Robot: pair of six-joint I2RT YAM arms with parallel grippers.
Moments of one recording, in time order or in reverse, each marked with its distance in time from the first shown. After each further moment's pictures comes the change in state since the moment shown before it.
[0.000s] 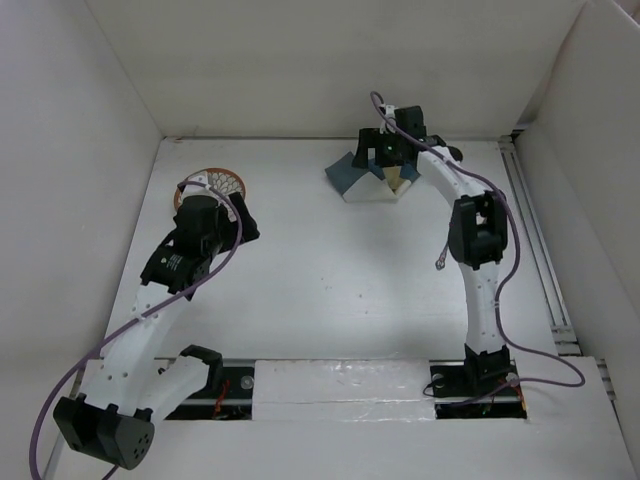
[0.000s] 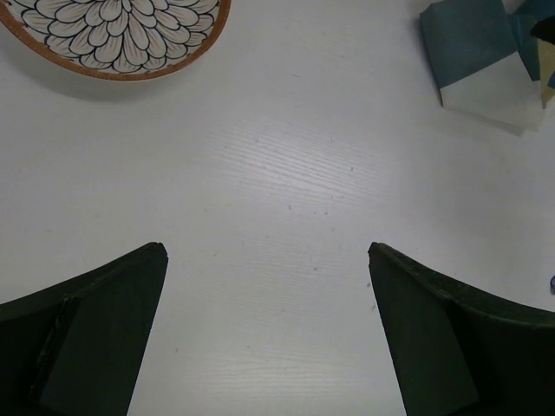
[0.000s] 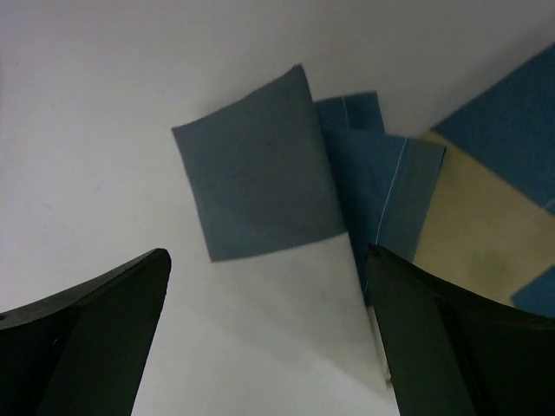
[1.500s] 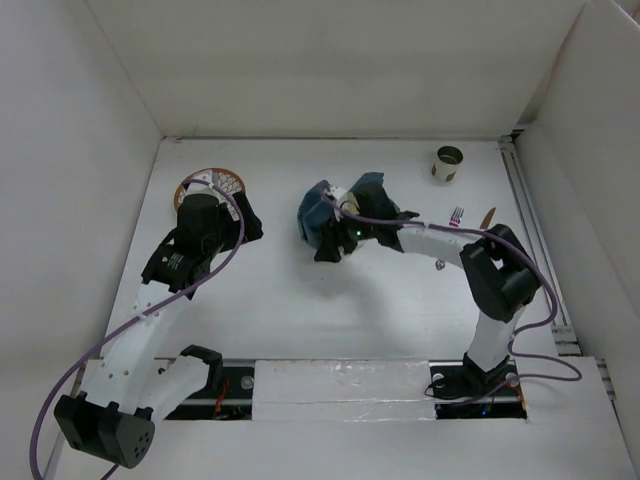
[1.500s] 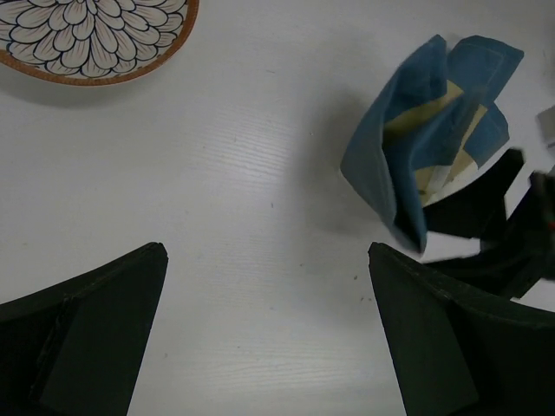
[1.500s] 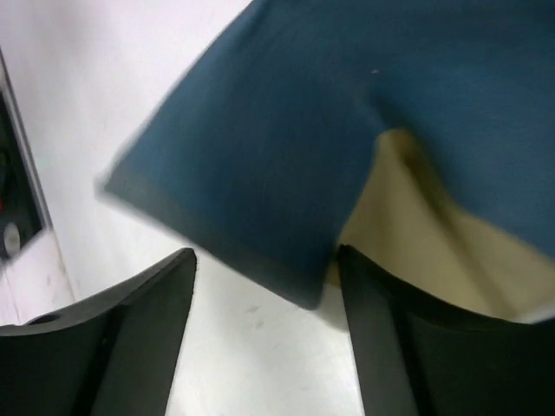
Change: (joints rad) left arm 0.000 0.012 -0.001 0.028 0.068 0.021; right arm 0.320 -0.442 -0.815 0.405 -0.284 -0.092
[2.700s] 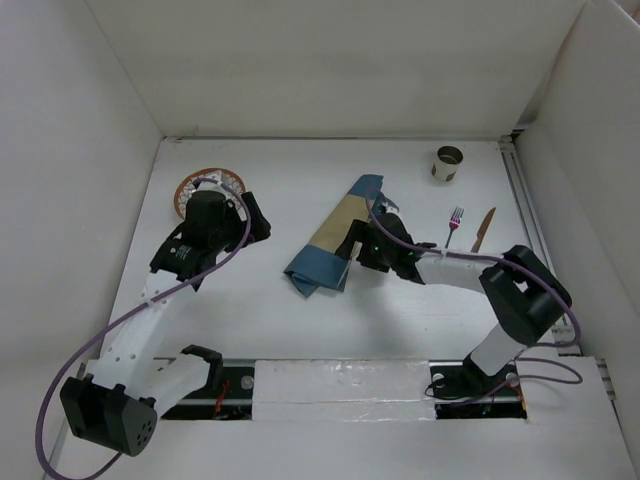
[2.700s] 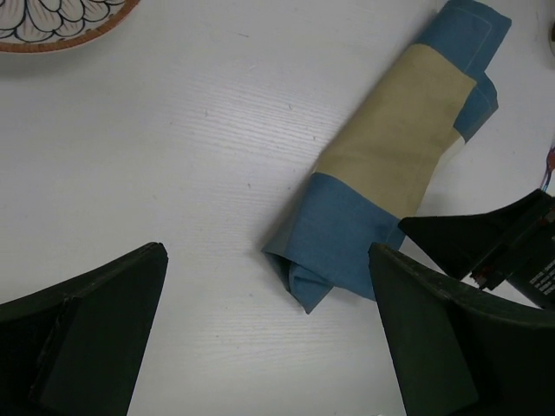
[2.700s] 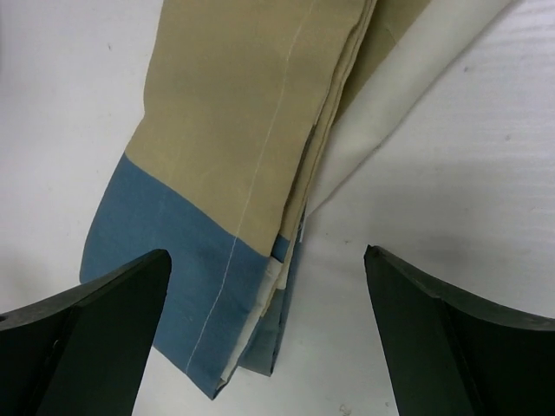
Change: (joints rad) left arm 0.000 0.072 -0.006 0.014 0.101 -0.031; right arm 0.071 -0.211 -0.394 0.113 0.676 0.753
